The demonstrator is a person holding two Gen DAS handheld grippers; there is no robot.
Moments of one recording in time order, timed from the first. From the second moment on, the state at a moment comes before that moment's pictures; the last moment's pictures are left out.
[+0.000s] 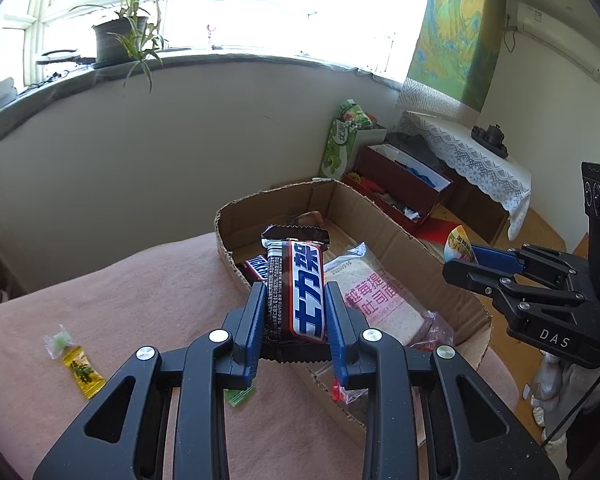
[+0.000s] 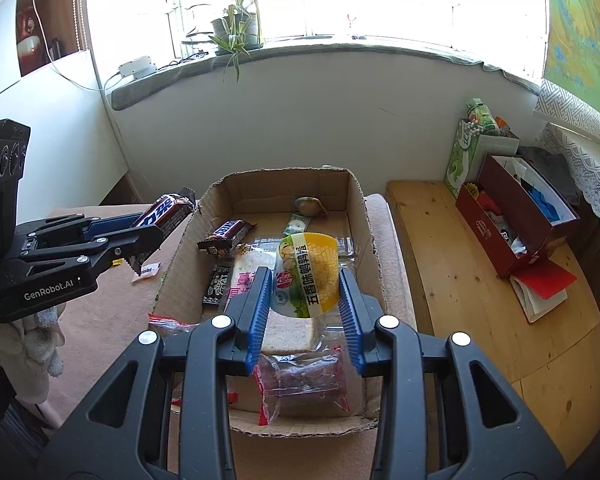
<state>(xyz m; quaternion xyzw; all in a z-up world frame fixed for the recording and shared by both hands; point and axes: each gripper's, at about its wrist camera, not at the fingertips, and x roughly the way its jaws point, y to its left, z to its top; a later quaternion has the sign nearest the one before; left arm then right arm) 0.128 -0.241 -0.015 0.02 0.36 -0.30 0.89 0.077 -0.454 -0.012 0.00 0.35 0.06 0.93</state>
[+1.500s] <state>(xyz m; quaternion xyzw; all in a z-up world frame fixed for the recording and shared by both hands) 0.108 -0.228 0.011 0.02 0.32 -0.28 0.90 0.065 -0.431 -0.005 -0.01 0.35 0.06 0.93</state>
